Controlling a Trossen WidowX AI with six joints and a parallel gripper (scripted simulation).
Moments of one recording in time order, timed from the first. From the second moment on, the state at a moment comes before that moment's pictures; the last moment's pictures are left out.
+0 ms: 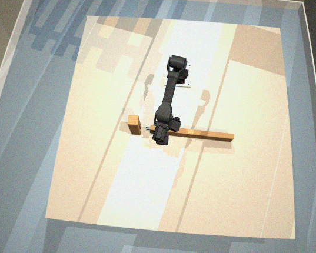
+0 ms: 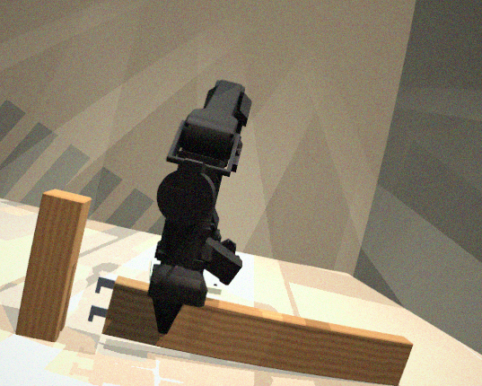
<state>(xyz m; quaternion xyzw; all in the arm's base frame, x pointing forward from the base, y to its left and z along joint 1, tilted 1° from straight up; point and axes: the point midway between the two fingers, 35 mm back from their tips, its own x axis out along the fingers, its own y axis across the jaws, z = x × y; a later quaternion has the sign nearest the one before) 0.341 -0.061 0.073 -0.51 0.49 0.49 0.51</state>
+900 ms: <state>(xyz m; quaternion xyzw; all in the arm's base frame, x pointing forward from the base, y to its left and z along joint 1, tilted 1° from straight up) 0.340 -0.064 0.073 -0.51 0.50 0.49 0.51</state>
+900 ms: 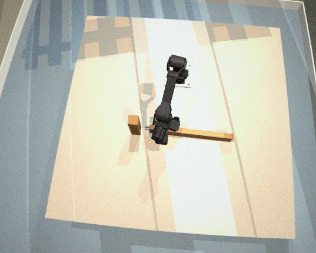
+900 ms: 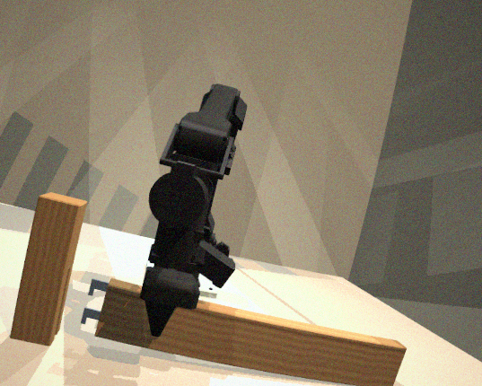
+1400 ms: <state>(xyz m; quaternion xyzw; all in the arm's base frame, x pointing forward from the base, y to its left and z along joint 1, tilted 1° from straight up) 0.339 -0.065 0.072 -0.51 0.50 0.49 0.51</state>
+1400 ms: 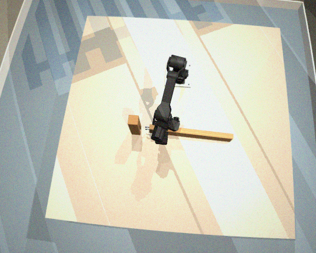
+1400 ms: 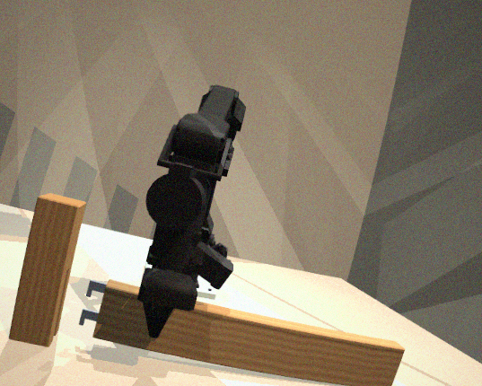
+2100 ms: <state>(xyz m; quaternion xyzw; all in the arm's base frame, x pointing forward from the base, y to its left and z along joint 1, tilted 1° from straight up) 0.340 -0.067 0.073 -0.51 0.49 0.49 0.51</state>
